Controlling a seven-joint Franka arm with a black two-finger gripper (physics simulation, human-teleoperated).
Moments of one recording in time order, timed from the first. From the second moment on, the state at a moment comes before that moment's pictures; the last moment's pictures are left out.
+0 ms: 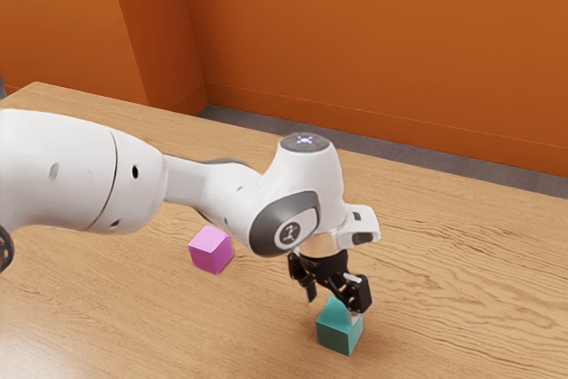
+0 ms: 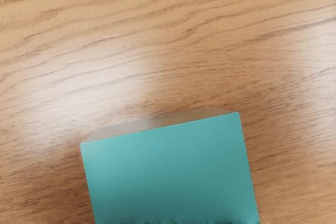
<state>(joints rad) -0.99 0.31 0.46 -2.03 -0.29 2.31 -0.16</state>
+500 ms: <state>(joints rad) -0.98 0.35 0.46 -2.01 -0.23 2.35 -0.30</state>
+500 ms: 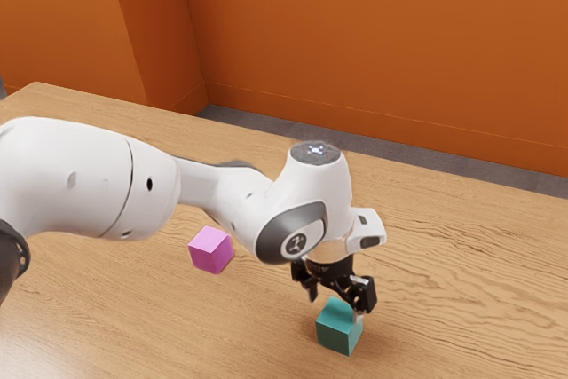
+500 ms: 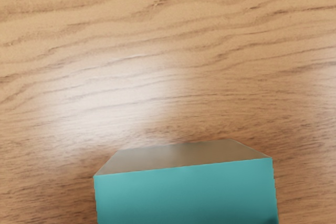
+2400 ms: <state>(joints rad) -0.98 0.31 0.57 -2.01 -0.14 2.33 -0.43</state>
